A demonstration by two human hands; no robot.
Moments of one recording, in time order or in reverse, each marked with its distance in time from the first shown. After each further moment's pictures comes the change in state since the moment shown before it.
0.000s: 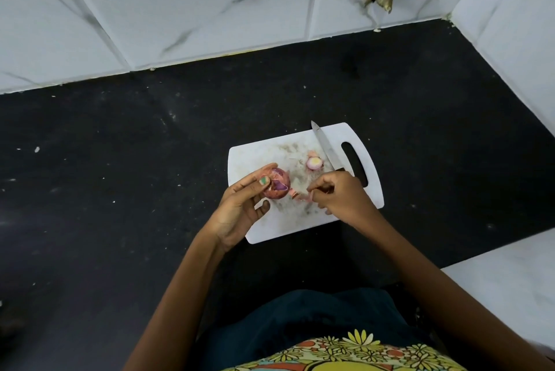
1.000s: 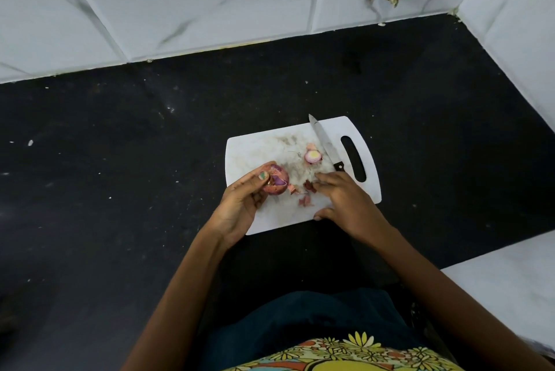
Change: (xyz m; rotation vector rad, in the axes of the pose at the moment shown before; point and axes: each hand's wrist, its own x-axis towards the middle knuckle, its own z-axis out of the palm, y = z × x) left_hand 0.014 -0.009 -0.001 -0.083 0.083 0.041; right_hand -0.003 0.011 -0.006 -0.662 -0.170 -0.277
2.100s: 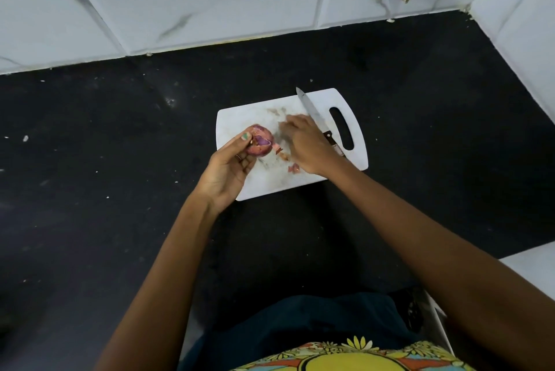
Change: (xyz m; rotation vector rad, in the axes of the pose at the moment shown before) left_hand 0.032 0.049 -0.002 -0.100 0.035 0.061; right_hand 0.123 -0.014 -0.015 -0.011 0.128 -0.085
